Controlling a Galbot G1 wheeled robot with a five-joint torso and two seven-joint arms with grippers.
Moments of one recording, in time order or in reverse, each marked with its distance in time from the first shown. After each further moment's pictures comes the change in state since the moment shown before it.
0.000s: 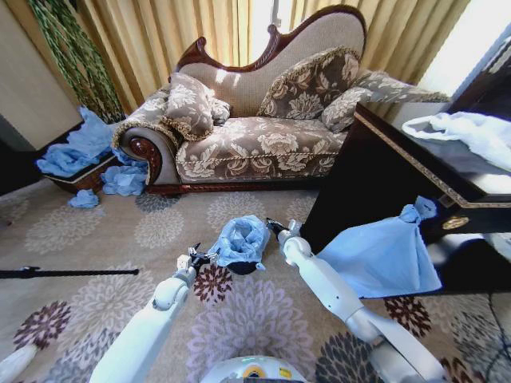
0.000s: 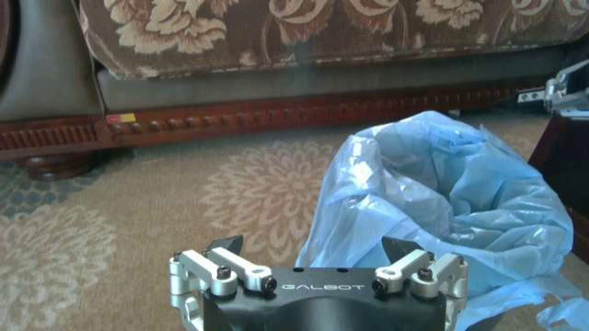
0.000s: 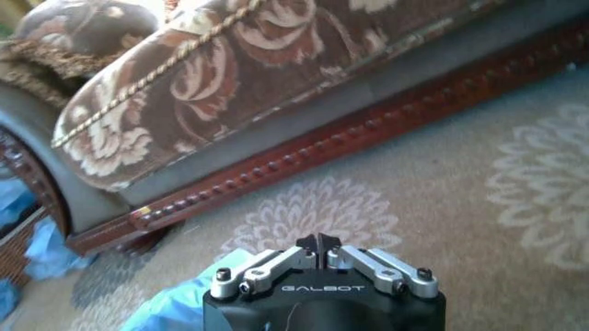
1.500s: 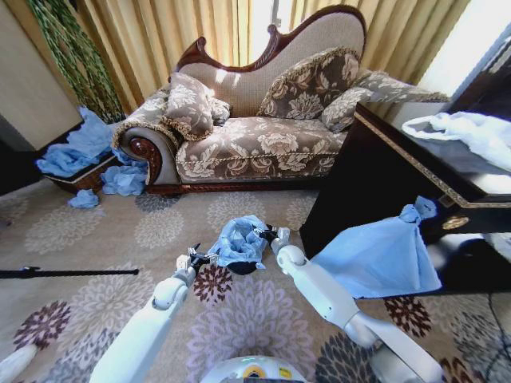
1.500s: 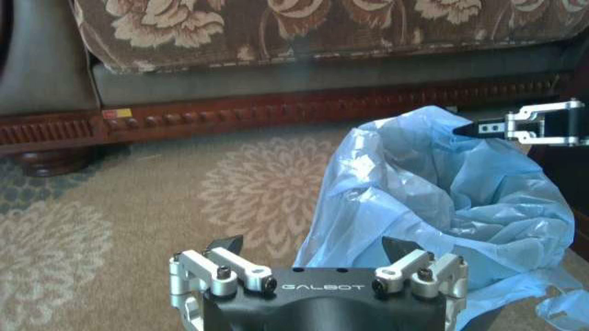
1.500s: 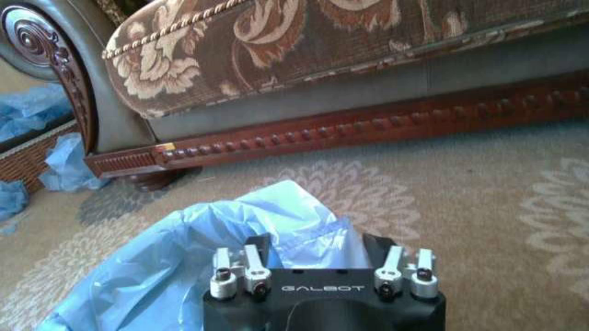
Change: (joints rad) left arm -0.005 0.001 -0.001 0.020 -0.001 -0.007 0.021; right arm -0.007 0.032 -0.086 -0.049 -0.223 0.027 -0.041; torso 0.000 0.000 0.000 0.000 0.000
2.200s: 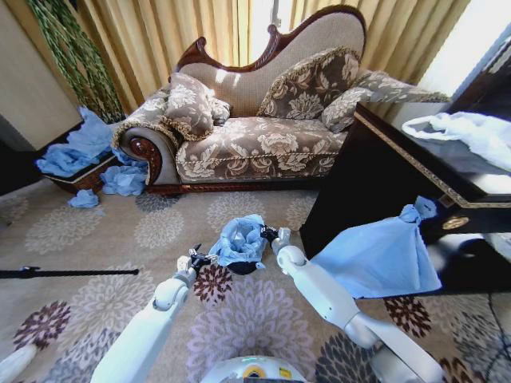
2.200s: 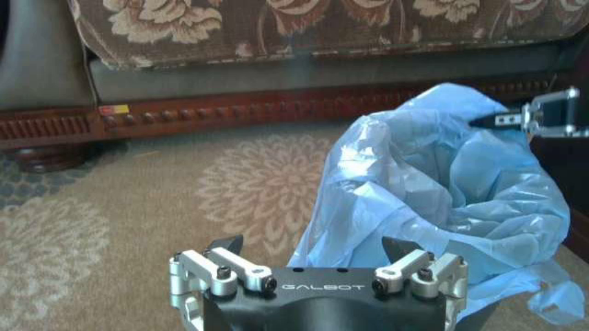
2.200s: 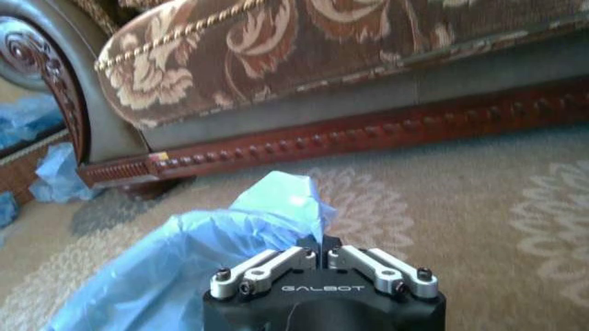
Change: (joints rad) left arm 0.005 -0.005 0.000 0.002 0.000 -0.002 0.004; right arm 0.000 -0.001 0.008 0.018 0.008 0.010 0.026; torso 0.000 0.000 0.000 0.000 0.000
